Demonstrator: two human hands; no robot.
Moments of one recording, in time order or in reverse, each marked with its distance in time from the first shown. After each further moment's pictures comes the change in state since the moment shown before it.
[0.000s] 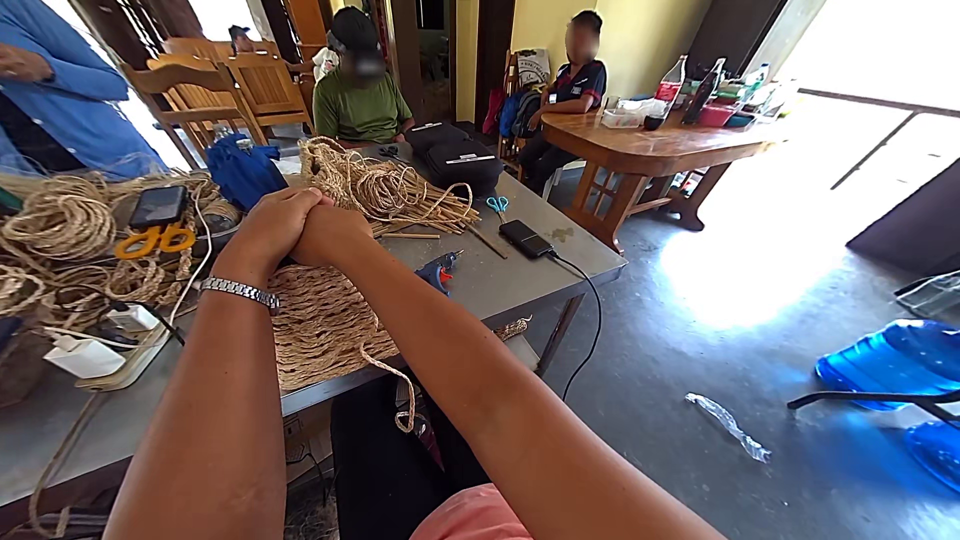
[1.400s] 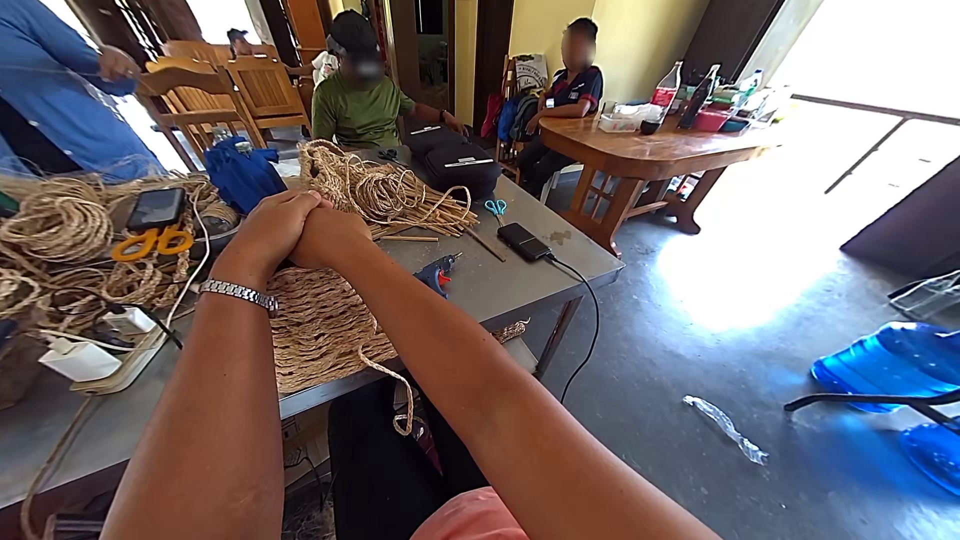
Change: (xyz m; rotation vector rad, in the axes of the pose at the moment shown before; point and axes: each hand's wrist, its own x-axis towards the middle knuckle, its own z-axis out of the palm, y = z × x) left_hand -0.001 0.001 0.001 0.002 0.006 -0.005; right_hand 0.004 0.000 0.002 -0.014 -0.003 0.006
